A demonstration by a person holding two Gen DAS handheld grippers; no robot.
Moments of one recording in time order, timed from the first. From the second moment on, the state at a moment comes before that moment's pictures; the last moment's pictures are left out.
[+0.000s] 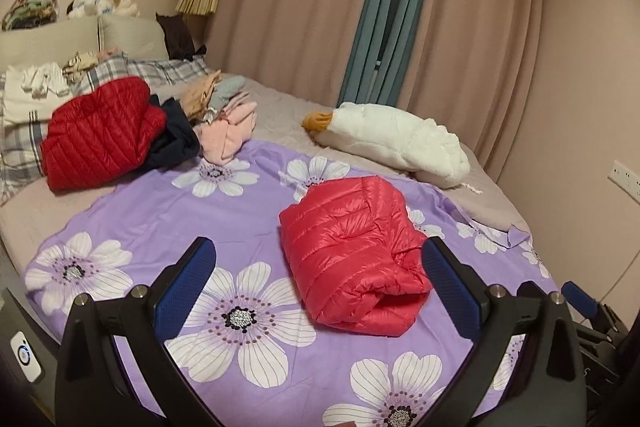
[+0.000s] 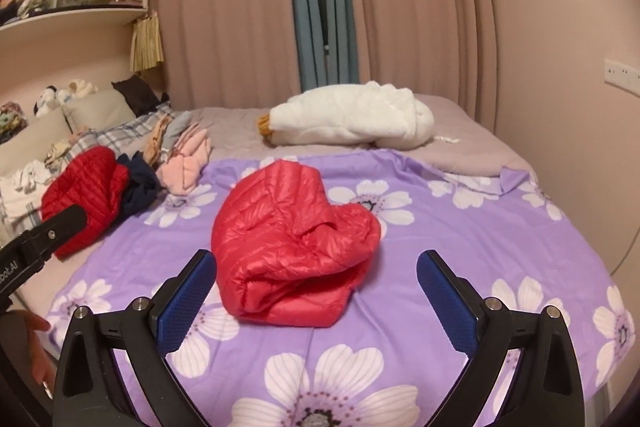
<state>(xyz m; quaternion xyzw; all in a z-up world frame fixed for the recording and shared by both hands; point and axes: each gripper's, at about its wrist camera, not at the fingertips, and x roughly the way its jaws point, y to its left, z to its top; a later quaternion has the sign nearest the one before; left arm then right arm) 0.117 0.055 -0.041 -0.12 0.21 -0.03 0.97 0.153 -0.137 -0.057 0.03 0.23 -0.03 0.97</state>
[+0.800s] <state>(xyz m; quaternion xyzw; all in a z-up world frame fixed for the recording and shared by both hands) 0.083 0.035 -0.017 -0.07 0.18 -0.05 0.98 0.133 -0.134 -0.050 0.02 0.23 -0.04 0.97</state>
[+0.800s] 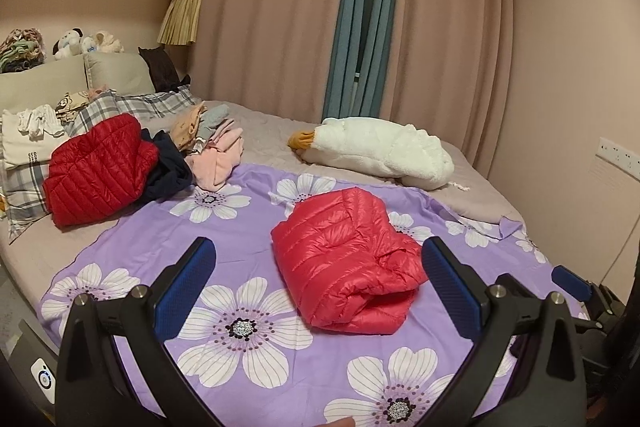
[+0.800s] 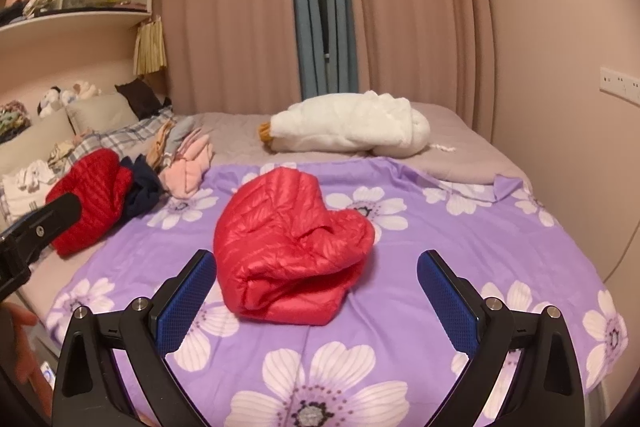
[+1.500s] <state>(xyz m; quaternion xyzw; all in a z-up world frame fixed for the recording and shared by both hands) 0.088 0.034 -0.021 -0.06 0.19 -0.05 0.98 0.132 -0.135 -0.052 0.01 0.24 -0.05 0.97</state>
